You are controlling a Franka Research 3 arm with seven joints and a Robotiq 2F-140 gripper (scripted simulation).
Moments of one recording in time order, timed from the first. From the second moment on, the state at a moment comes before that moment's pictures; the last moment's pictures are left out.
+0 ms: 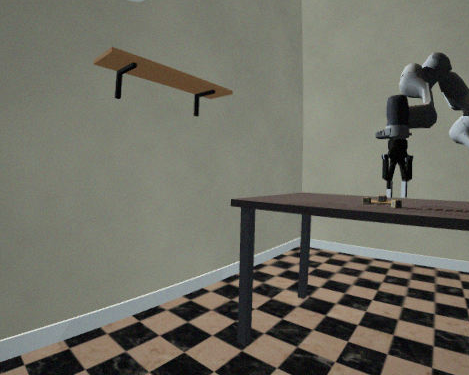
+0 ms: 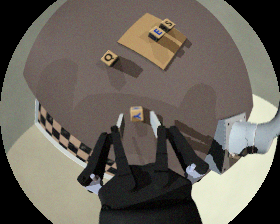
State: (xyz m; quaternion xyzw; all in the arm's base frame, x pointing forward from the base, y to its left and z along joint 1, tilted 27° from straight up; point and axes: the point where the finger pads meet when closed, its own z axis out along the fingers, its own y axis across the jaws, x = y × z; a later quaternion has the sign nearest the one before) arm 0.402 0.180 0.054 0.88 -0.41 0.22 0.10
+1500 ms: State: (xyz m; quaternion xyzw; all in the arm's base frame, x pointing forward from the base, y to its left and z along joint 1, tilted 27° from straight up) arm 0.414 0.166 0.021 0.88 -0.41 0.22 0.10
